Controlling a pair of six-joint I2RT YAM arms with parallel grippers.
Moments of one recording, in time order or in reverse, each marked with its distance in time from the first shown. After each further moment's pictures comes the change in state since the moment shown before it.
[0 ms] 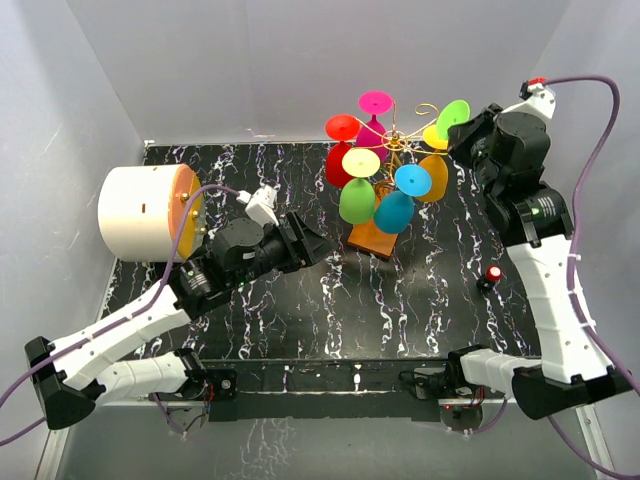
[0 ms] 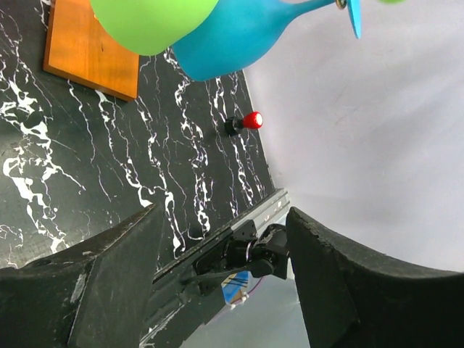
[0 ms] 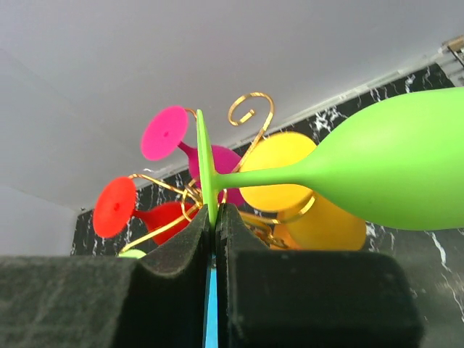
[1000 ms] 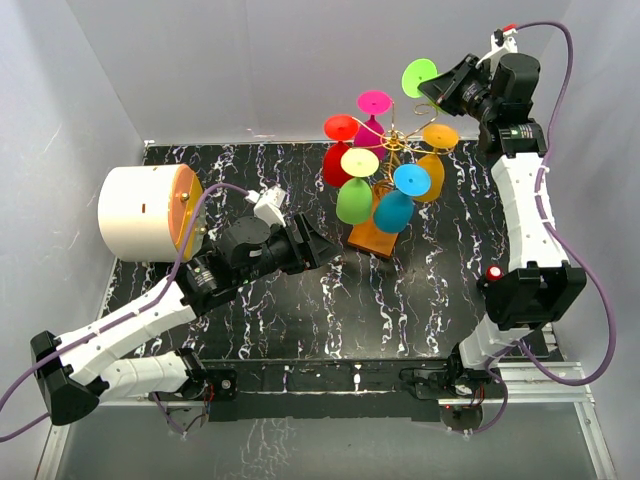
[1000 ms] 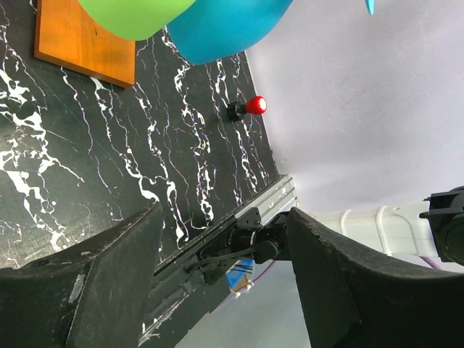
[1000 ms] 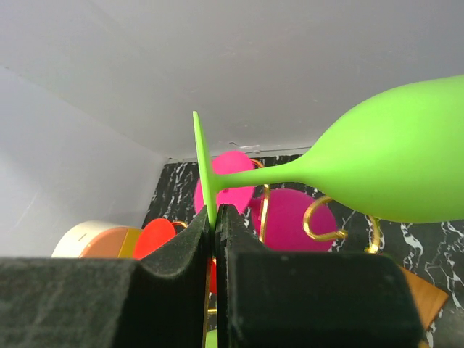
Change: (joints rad) left arm 0.000 0.044 0.011 0.000 0.063 0.020; right arm -0.228 0.496 0.309 0.241 -0.676 0.054
